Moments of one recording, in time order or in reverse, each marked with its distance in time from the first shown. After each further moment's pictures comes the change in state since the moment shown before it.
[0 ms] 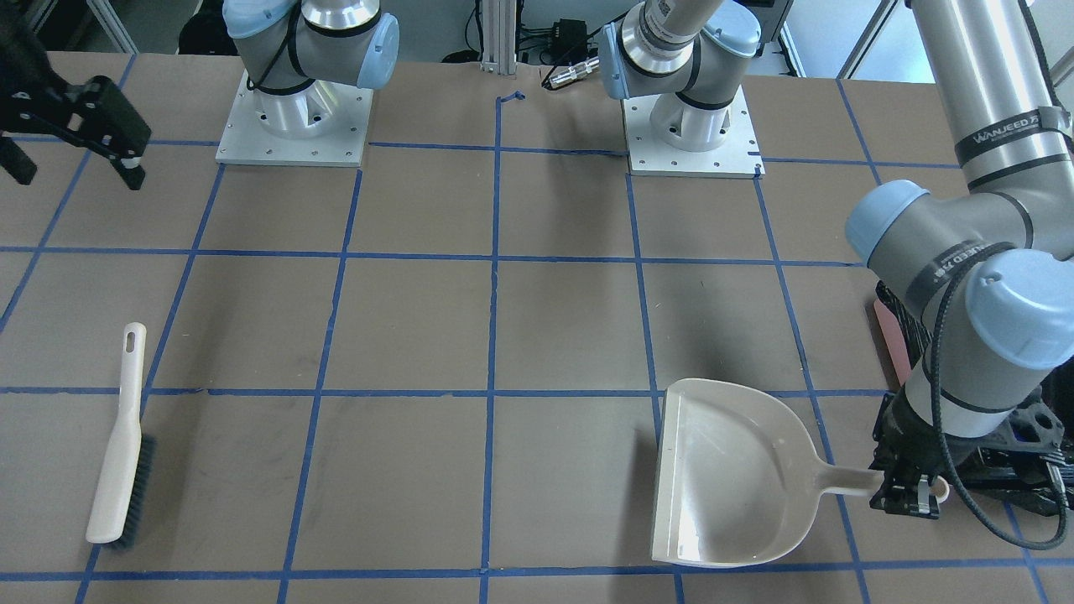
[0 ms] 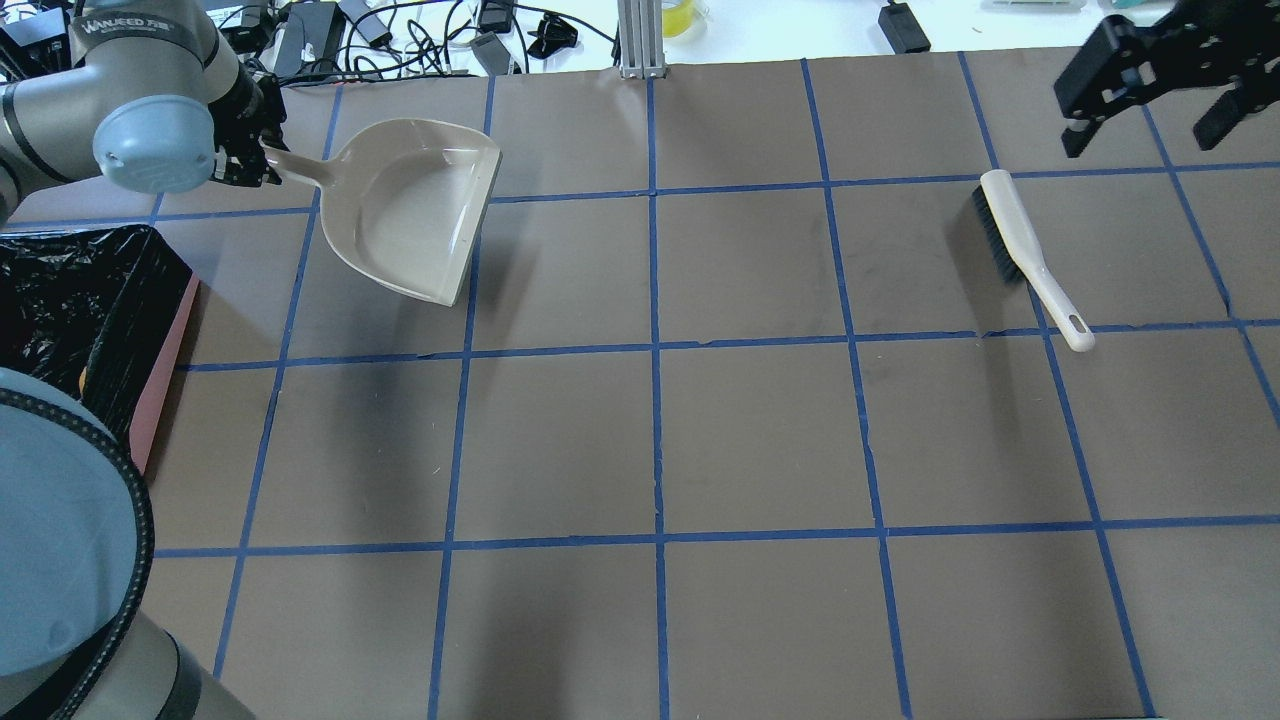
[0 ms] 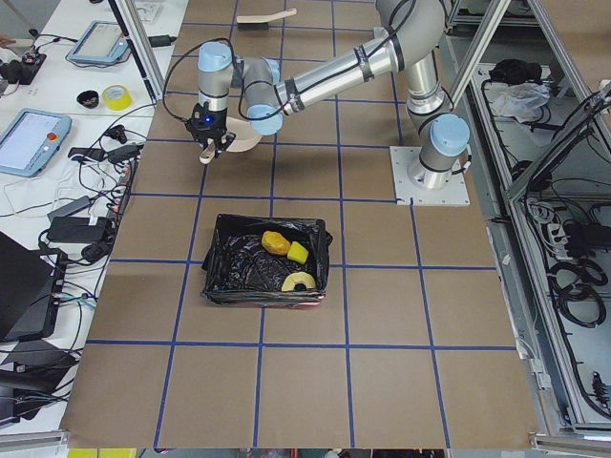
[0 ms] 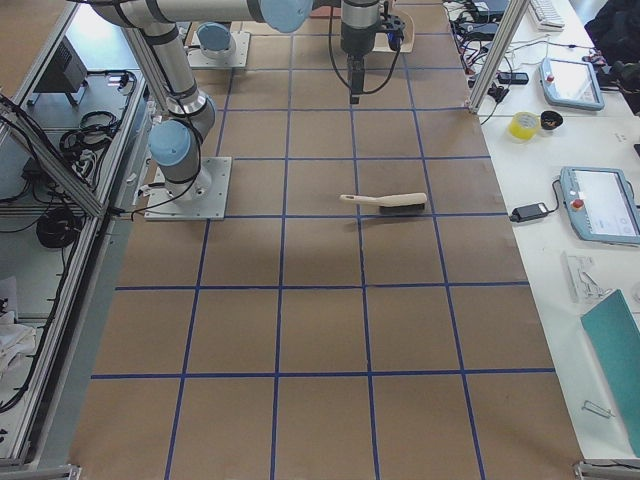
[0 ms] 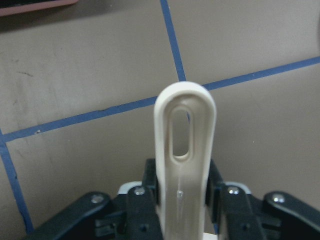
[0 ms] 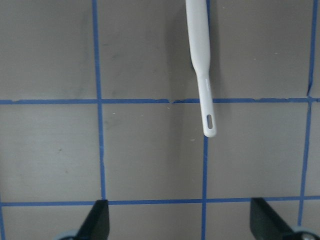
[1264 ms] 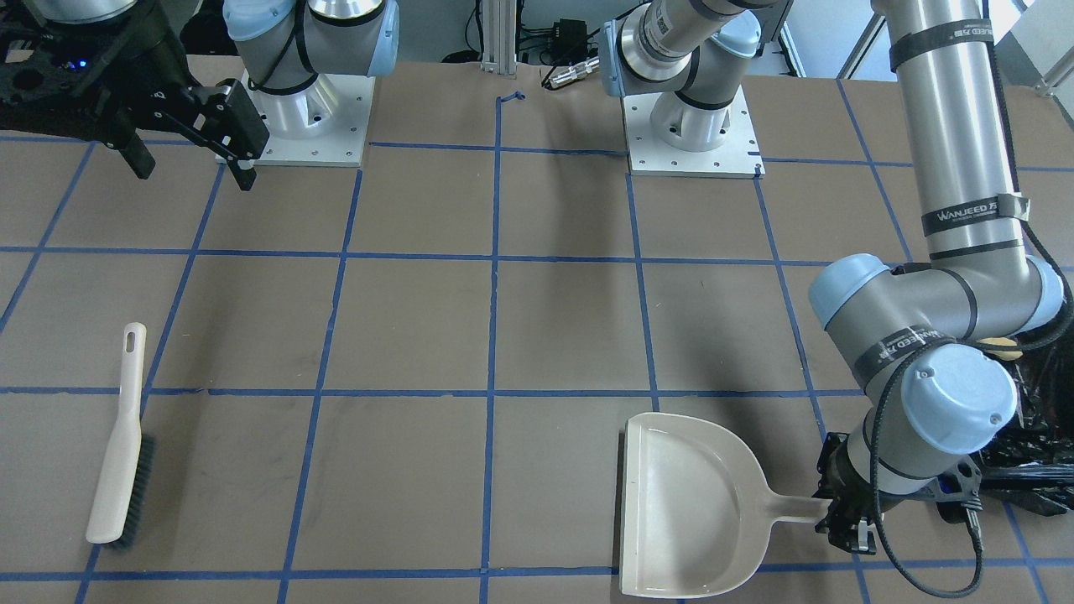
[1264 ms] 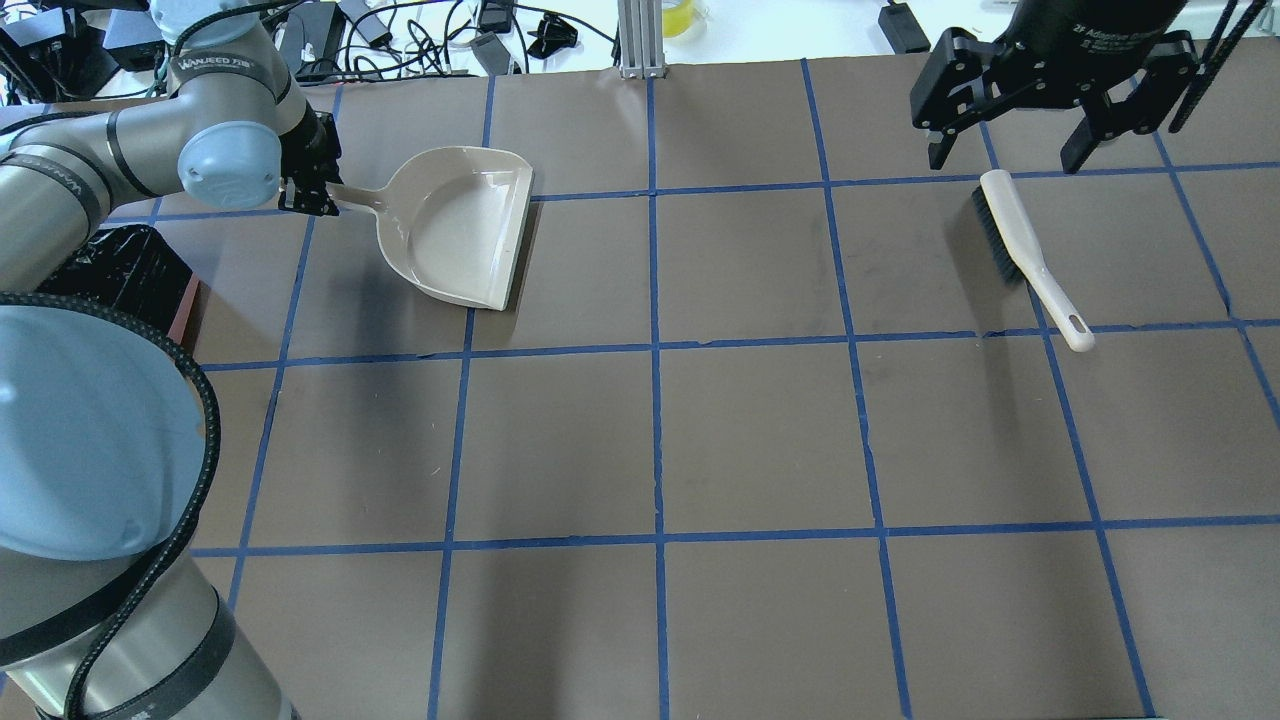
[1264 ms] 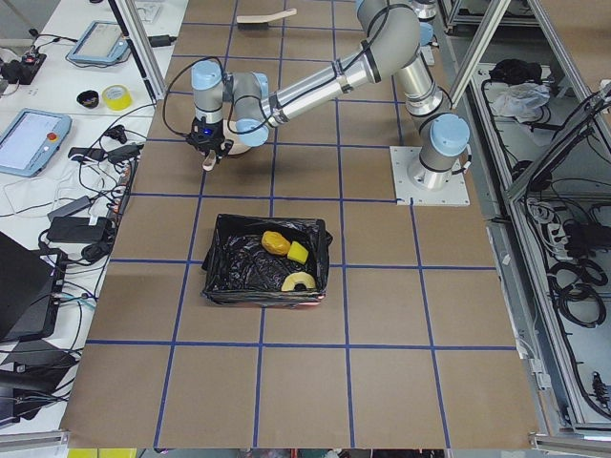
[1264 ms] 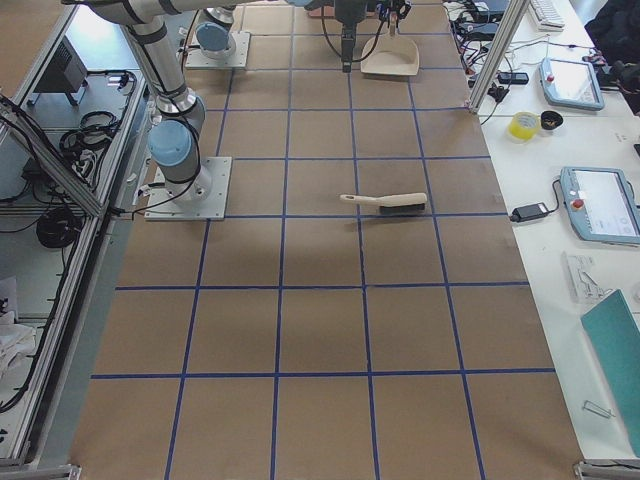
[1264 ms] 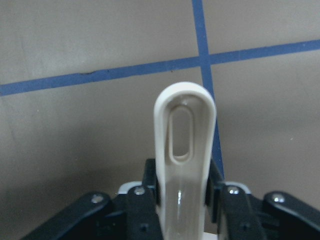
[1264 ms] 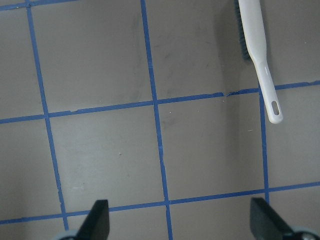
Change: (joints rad) left arm -0.030 -0.129 0.028 0.003 0.008 -0.120; right arm 0.132 0.003 0.012 -0.012 0.012 0.216
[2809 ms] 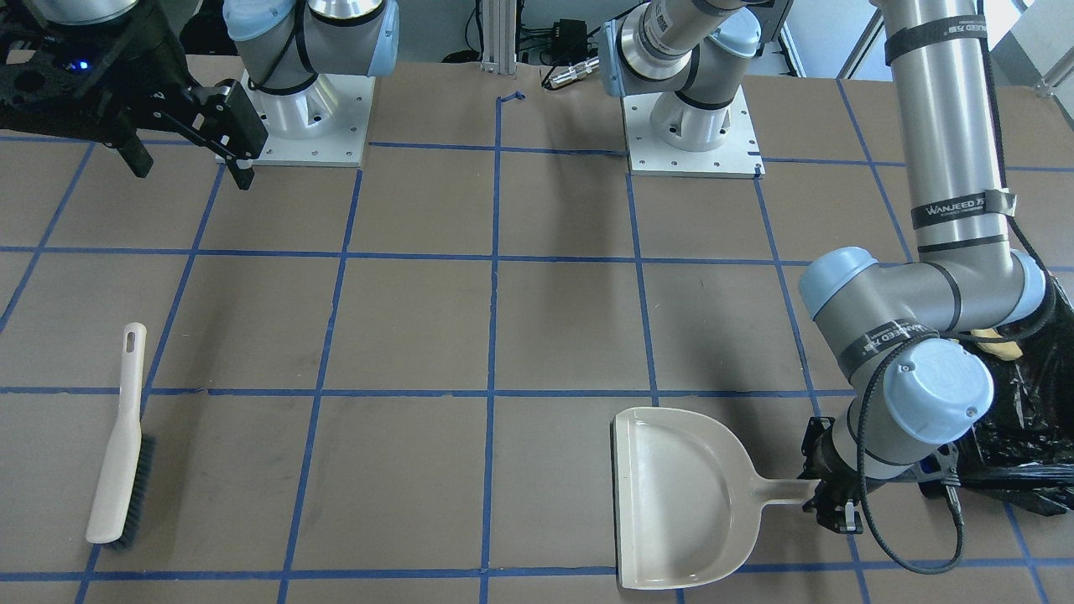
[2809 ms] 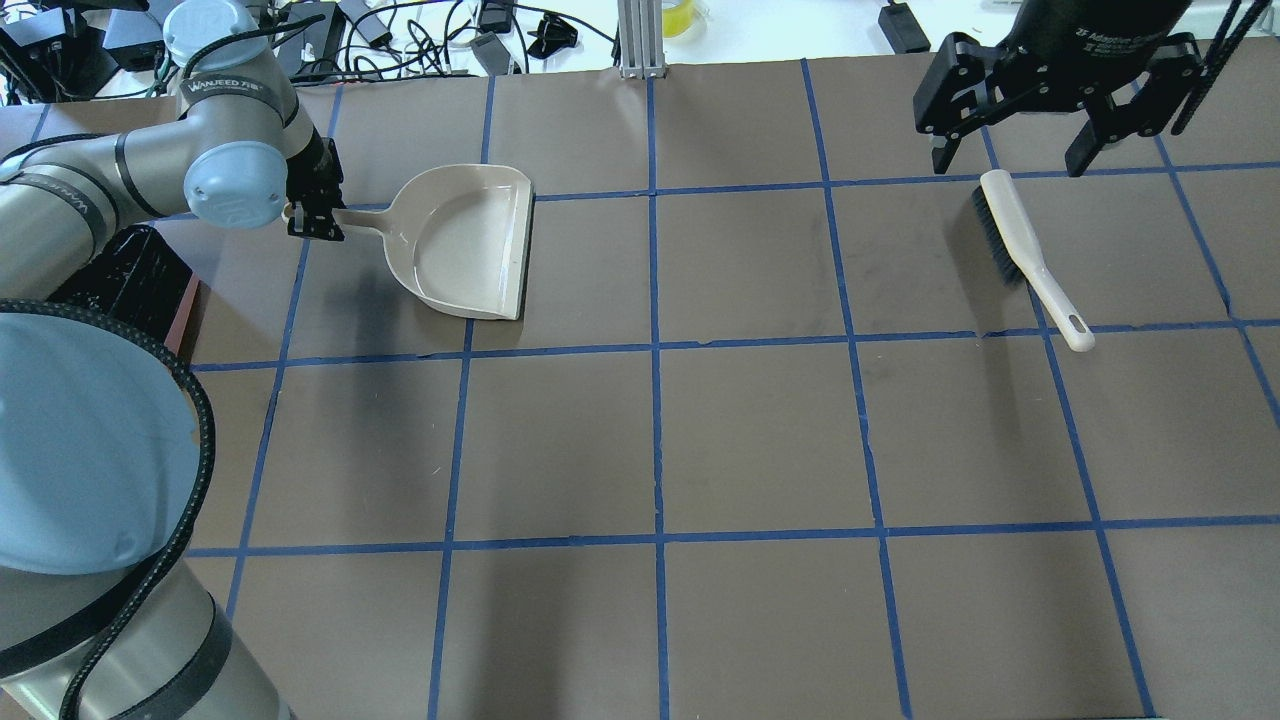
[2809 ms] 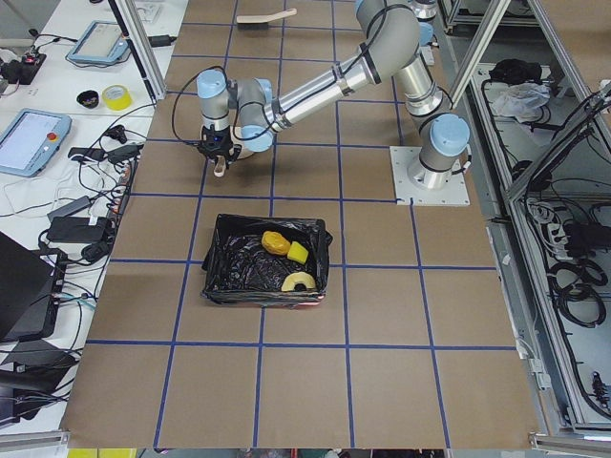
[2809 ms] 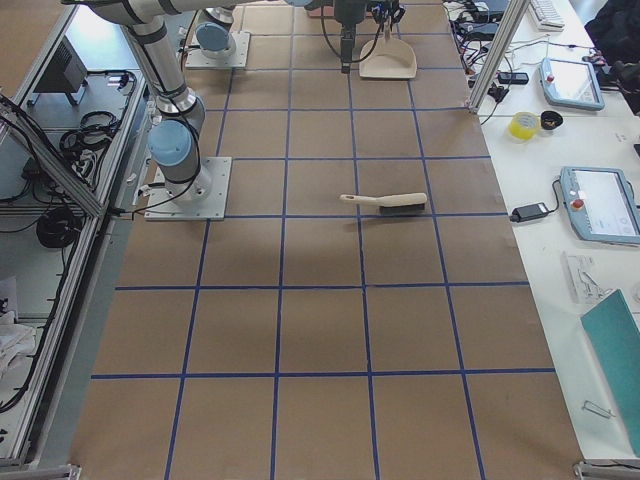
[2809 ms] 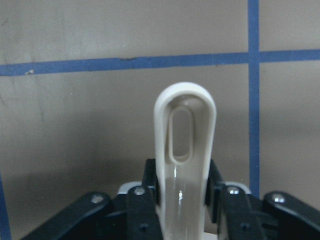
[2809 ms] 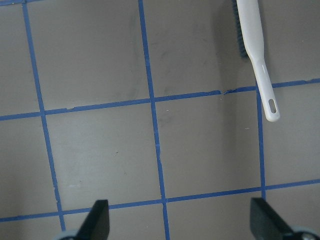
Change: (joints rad) left arm 0.000 0.026 -0.066 -0.009 0.006 -0.082; right arm 0.000 0.000 0.001 0.009 -0.013 -0.004
